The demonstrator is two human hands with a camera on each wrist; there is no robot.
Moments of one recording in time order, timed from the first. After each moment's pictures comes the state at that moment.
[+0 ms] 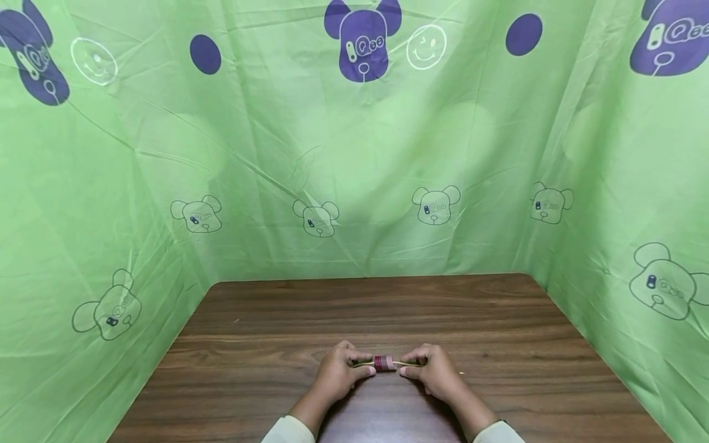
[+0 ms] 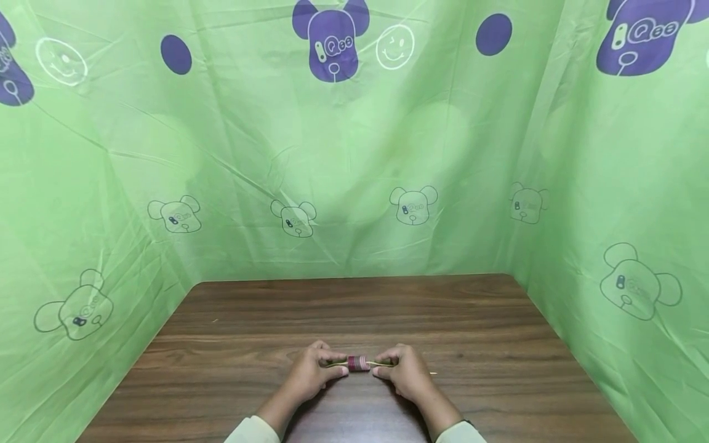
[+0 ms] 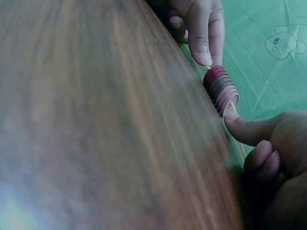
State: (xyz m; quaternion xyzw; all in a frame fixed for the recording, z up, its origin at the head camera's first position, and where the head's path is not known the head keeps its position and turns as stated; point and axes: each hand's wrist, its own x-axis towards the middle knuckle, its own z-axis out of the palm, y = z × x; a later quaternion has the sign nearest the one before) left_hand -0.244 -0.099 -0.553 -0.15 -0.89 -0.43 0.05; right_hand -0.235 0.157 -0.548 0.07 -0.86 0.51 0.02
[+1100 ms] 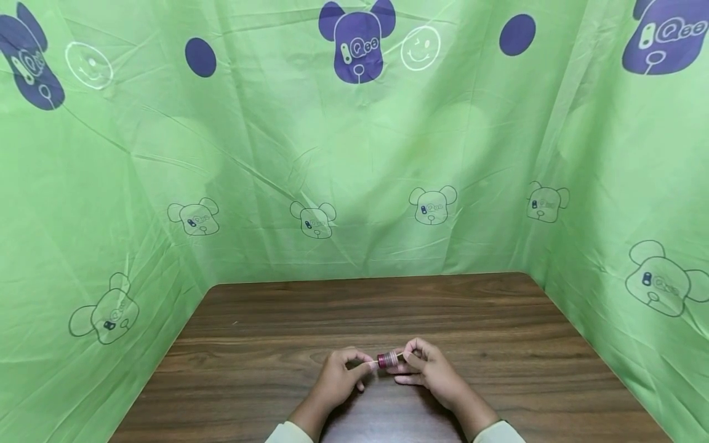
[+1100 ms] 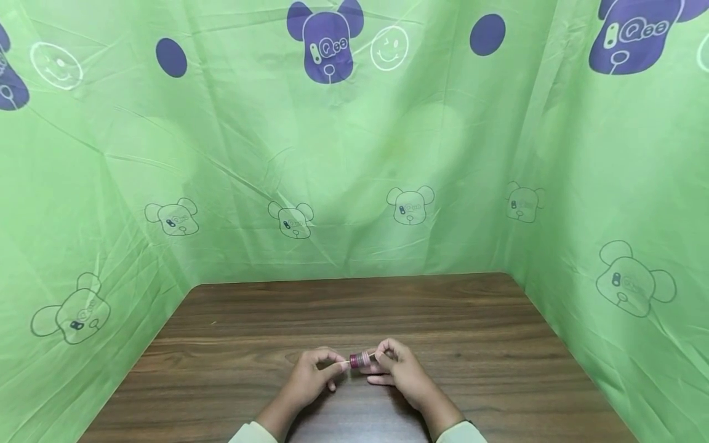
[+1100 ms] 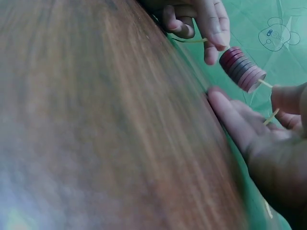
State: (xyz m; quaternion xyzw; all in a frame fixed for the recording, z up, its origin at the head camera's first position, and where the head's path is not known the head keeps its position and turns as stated) left_hand -0.237 -0.092 -0.553 -0.14 -0.80 -0.58 -0.02; right_hand -0.232 0.164 -0.542 0.13 -0.64 0.74 -0.16
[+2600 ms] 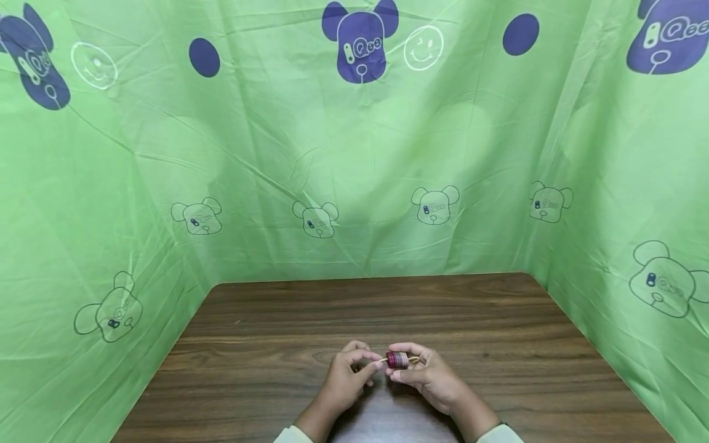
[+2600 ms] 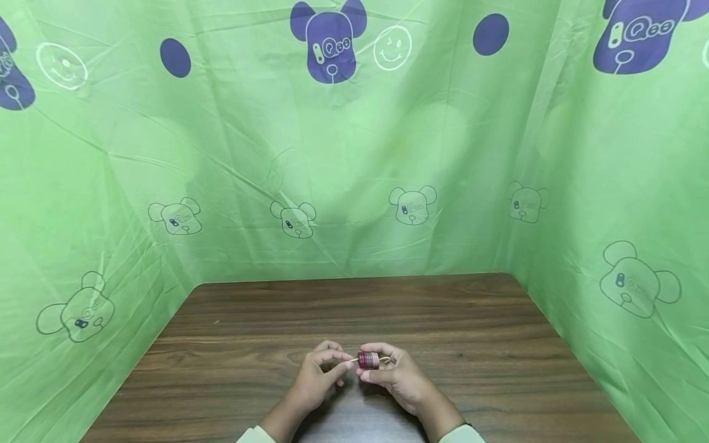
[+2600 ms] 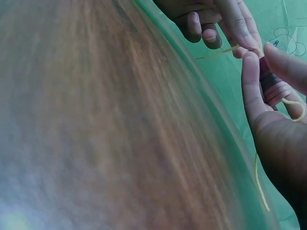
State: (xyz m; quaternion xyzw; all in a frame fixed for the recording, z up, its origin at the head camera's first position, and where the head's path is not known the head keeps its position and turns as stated) left_hand -0.224 -0.077 -0.541 -0.16 -0.75 -0.64 0.02; right_hand -0.227 0.157 -0.542 0.18 -0.56 0.78 -0.20
